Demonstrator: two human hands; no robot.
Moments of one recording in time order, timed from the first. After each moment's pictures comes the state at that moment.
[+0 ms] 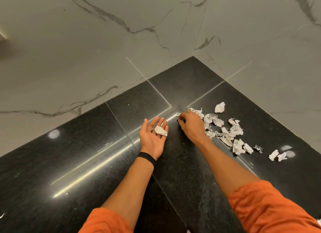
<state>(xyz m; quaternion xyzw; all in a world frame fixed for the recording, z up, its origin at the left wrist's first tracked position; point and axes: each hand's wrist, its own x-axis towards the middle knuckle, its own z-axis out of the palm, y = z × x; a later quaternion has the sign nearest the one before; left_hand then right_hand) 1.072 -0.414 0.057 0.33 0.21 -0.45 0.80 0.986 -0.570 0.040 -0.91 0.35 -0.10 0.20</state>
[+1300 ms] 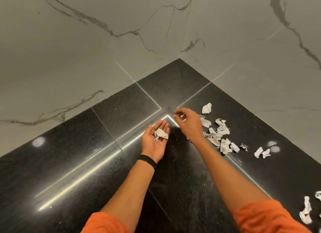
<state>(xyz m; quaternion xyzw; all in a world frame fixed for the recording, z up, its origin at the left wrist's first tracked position) 1.047 -0.446 0.057 0.32 0.22 -0.51 0.77 0.964 -0.580 0.067 -0.83 0.39 -0.21 0.33</state>
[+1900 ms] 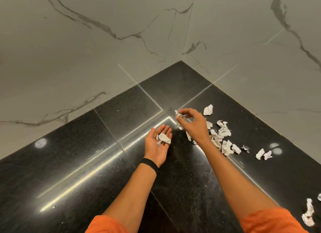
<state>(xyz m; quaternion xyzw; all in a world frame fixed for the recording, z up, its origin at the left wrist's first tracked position) 1.039 -0.441 0.060 0.36 0.21 -0.51 0.75 0.949 -0.581 0.075 -0.79 0.37 -0.25 0.43</state>
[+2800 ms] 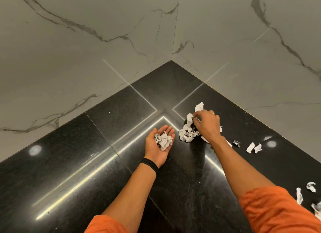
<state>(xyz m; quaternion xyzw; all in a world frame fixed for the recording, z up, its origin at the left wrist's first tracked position) 1.017 -0.454 0.059 0.34 0.21 -0.56 0.73 0.895 -0.641 0.059 -0.87 0.47 -0.09 0.13</state>
